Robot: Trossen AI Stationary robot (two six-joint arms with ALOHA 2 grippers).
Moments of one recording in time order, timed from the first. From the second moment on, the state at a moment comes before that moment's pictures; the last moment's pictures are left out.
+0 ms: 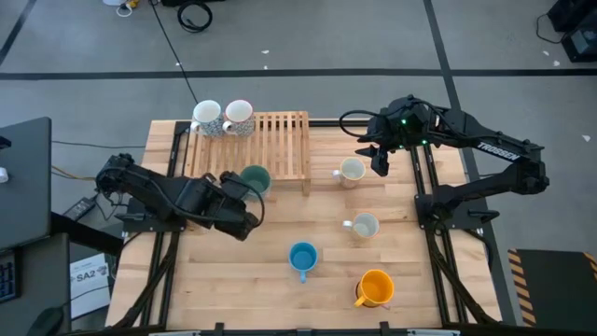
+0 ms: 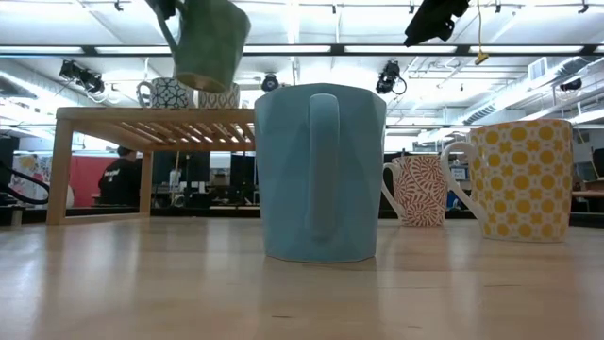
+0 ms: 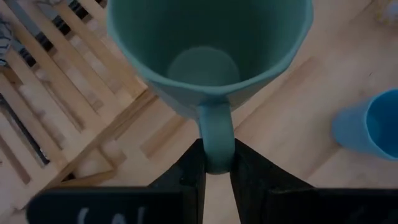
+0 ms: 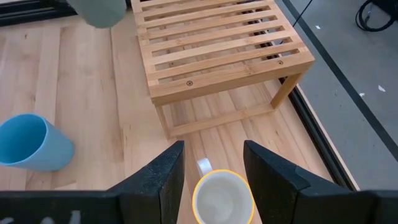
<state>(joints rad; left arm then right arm) -0.39 1.54 1.68 -1.57 -0.52 -1.17 -0.32 1.11 1.32 -0.91 -0.05 -0.05</state>
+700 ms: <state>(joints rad) -0.28 1.31 1.68 -1.57 -0.59 -1.02 -0.32 1.11 1.32 -0.91 -0.05 -0.05</state>
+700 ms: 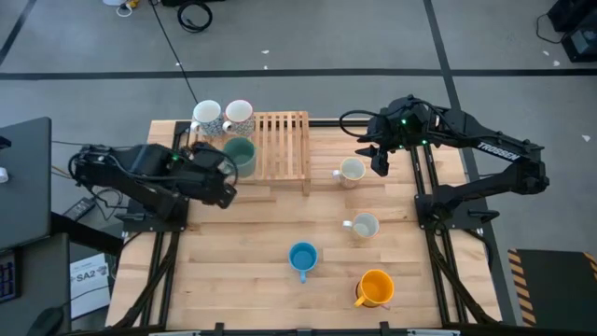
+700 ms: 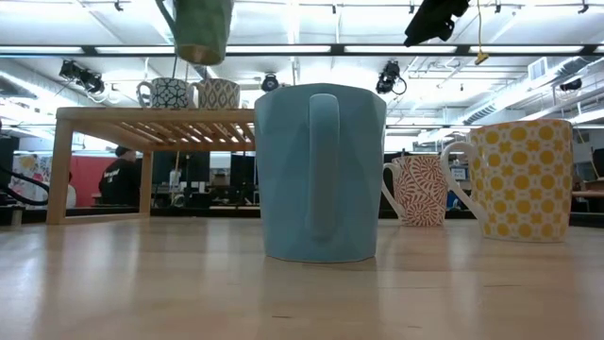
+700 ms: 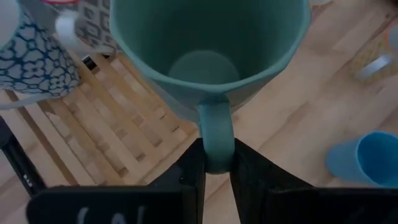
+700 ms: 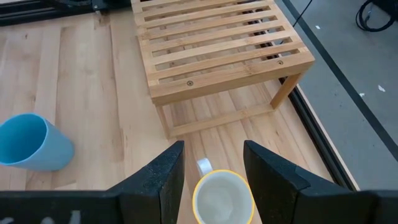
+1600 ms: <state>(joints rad) -0.28 0.92 1.19 -1.57 -0.65 -1.10 -0.32 1.11 1.32 -0.91 -0.05 -0.05</state>
